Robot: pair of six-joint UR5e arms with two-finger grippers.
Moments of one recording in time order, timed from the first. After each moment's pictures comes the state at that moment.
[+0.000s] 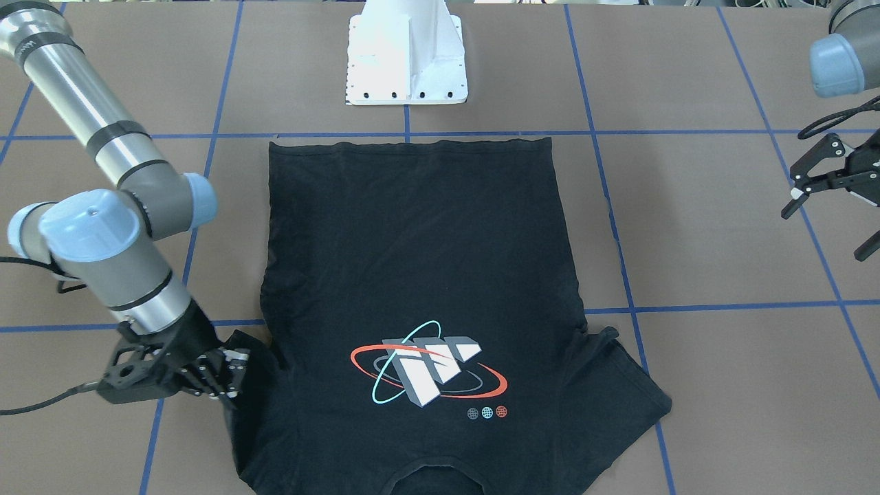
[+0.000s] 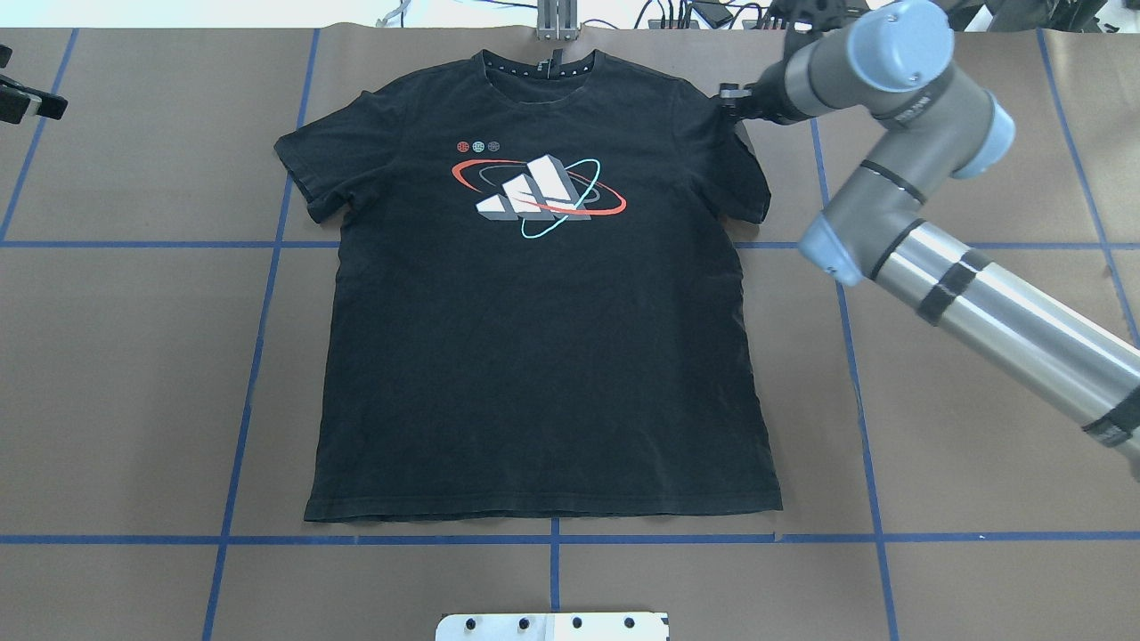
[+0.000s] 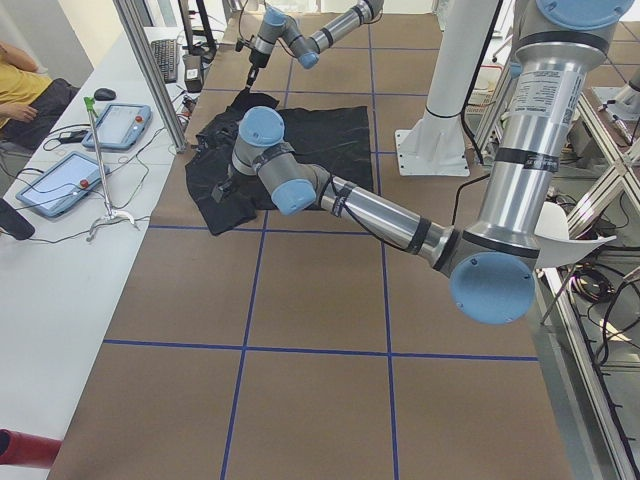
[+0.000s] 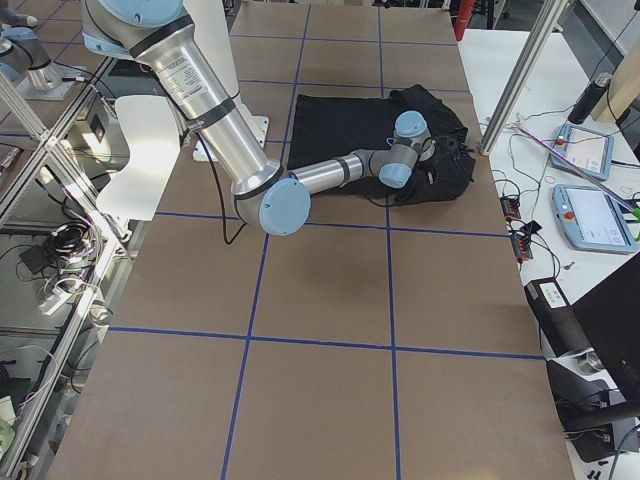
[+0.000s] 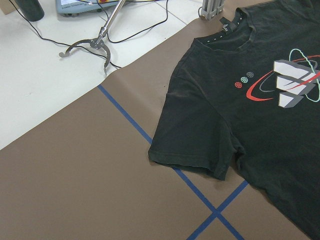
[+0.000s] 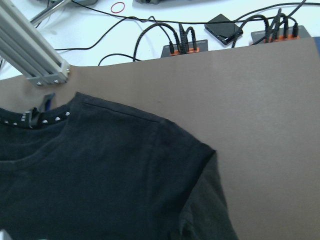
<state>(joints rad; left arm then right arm) -1.32 -1.77 -1.78 -2.14 -2.35 -0.14 0.88 -0.87 1.18 -0.81 1.84 1.13</state>
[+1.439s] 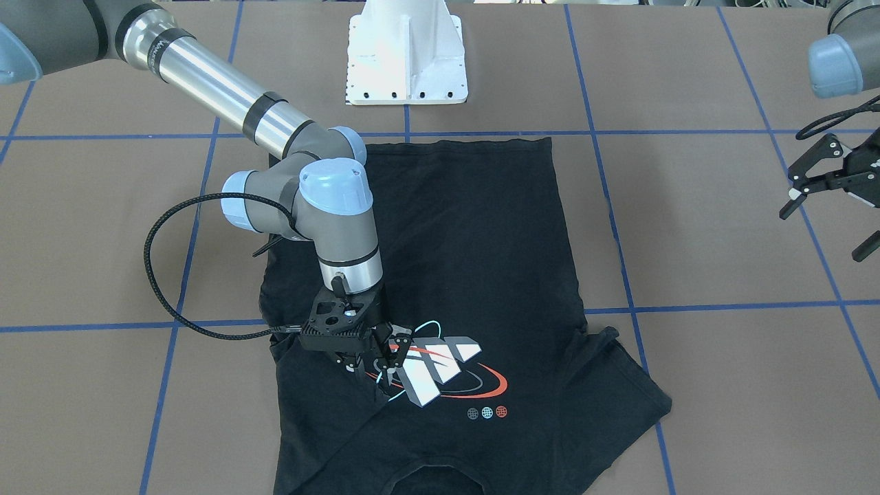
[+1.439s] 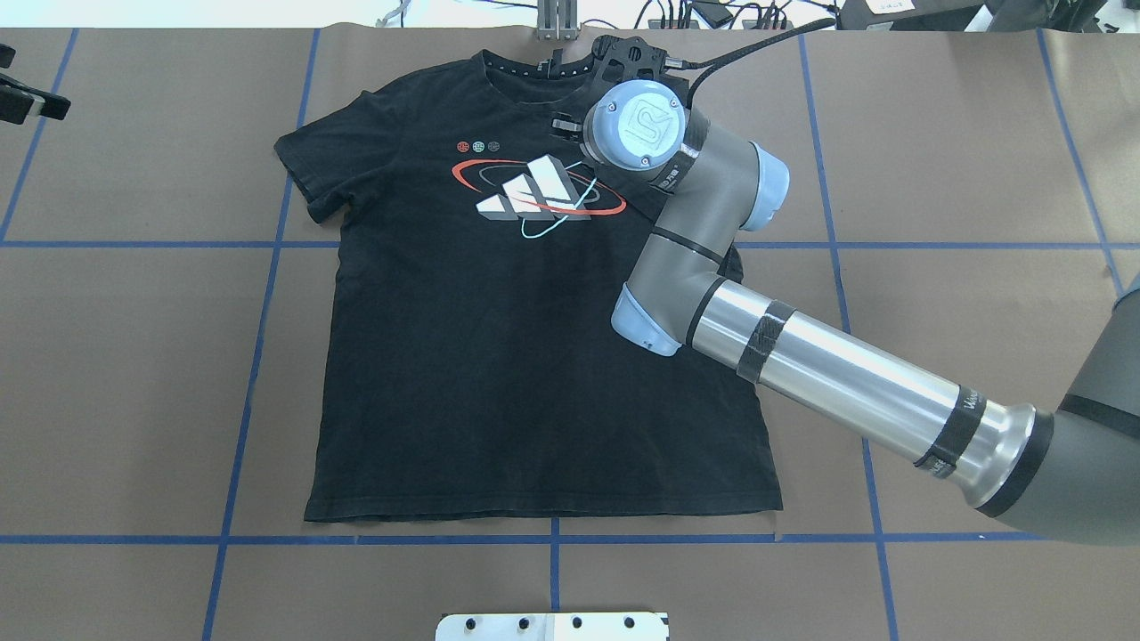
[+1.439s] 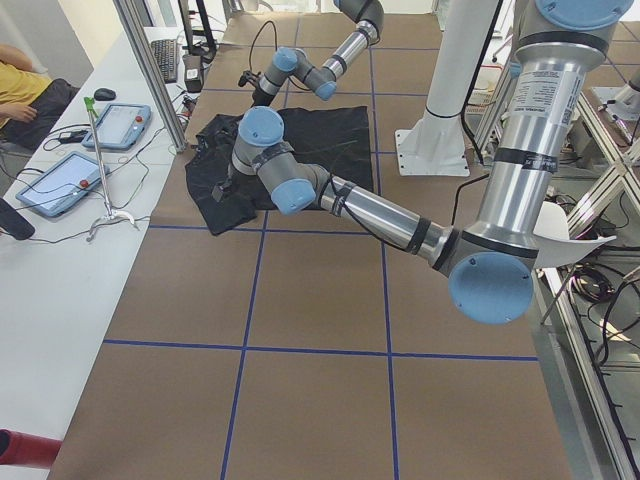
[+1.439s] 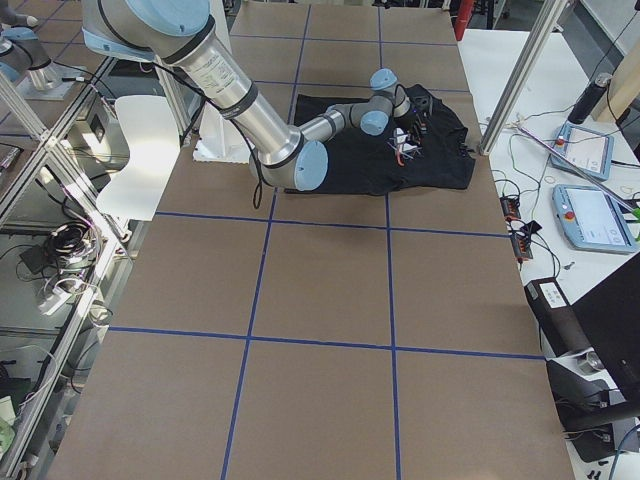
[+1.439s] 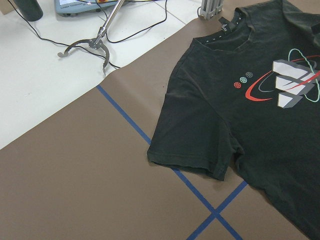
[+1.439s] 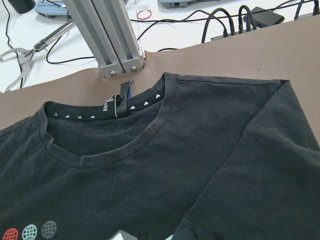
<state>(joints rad) -1.32 -1.77 -1.78 -2.14 -2.35 -0.14 0.68 -0.64 1.07 -0.99 1.51 1.33</state>
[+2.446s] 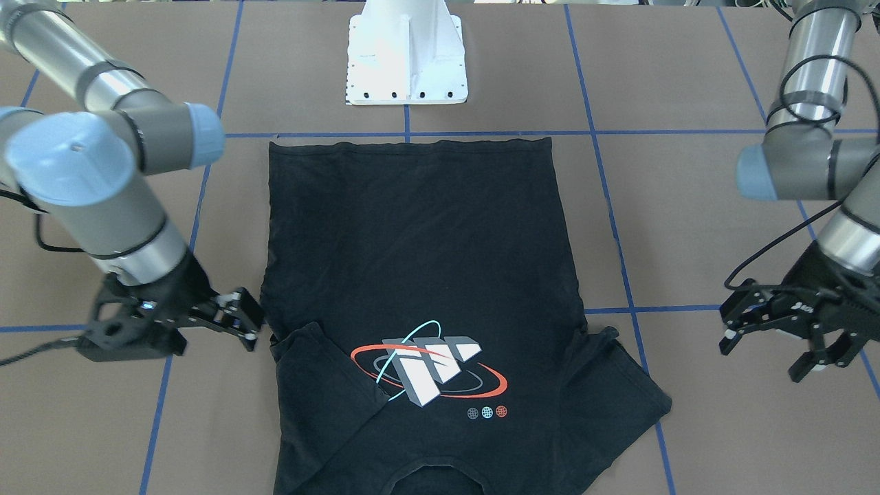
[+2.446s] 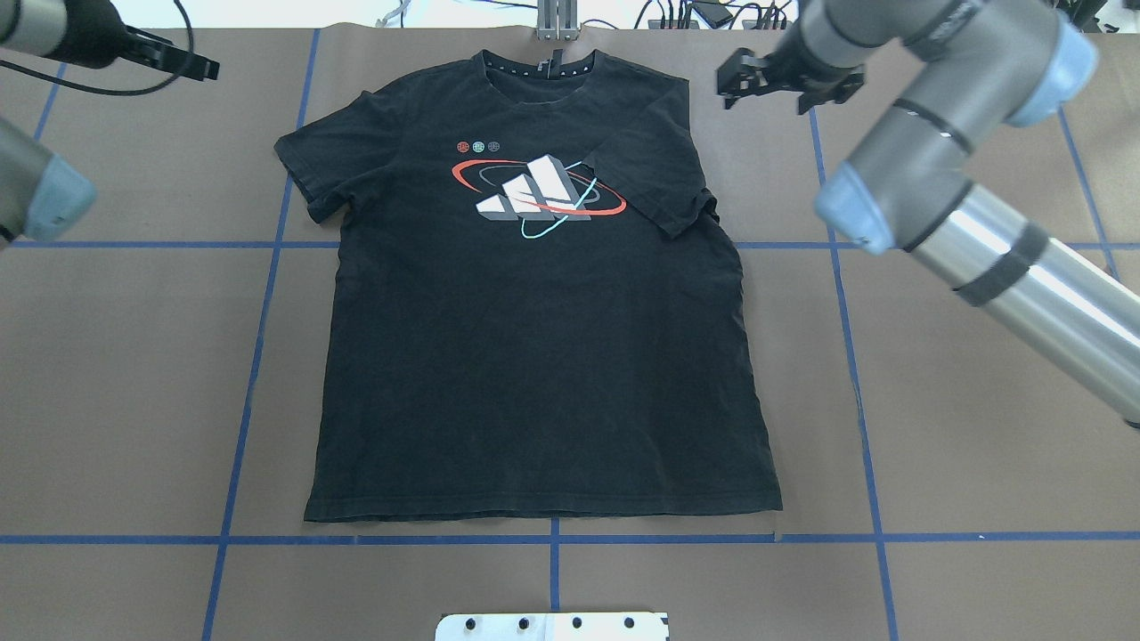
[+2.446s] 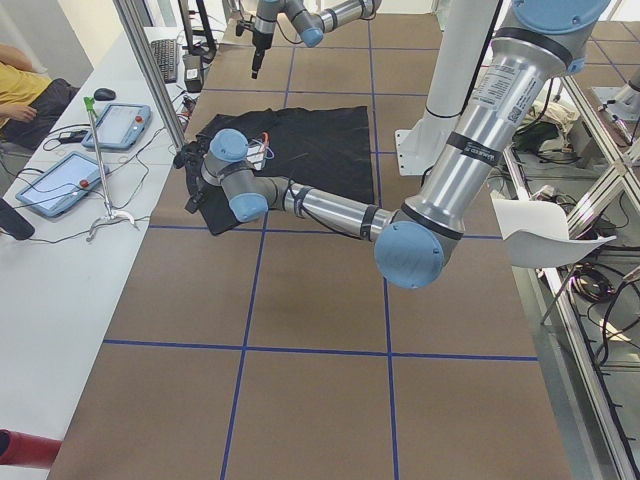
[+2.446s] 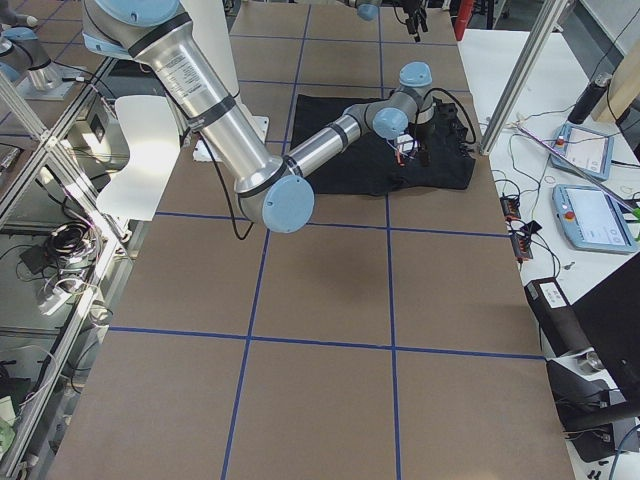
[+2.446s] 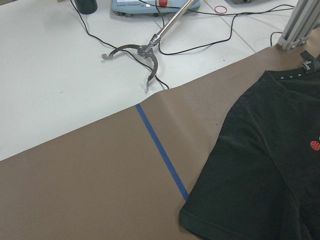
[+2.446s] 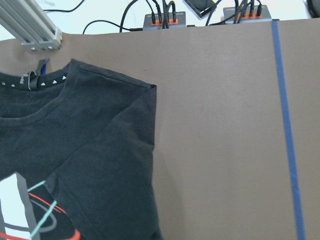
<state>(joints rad) -1.12 -2.05 -1.28 -2.46 -2.02 -0.56 0.99 -0.96 1.54 -1.33 2.03 0.91</state>
